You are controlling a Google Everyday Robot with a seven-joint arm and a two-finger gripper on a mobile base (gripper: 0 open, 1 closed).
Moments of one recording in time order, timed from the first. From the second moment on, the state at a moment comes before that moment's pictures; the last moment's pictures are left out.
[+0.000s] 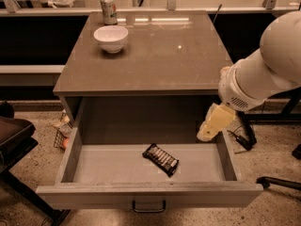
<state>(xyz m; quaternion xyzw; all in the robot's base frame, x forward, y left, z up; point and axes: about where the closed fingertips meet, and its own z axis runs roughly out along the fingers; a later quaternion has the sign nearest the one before) 0.494 -0.164 0.854 -0.53 0.81 -0.02 0.25</state>
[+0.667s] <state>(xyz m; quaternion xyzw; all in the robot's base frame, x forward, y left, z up) 0.477 -0.128 0.778 -0.49 0.84 0.04 0.24</state>
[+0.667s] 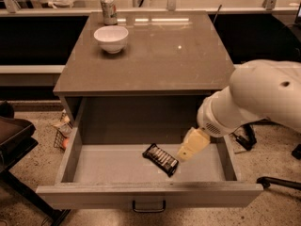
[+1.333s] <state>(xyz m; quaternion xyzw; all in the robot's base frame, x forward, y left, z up) 0.490 -0.078 0.704 -0.45 0.85 0.10 0.24</state>
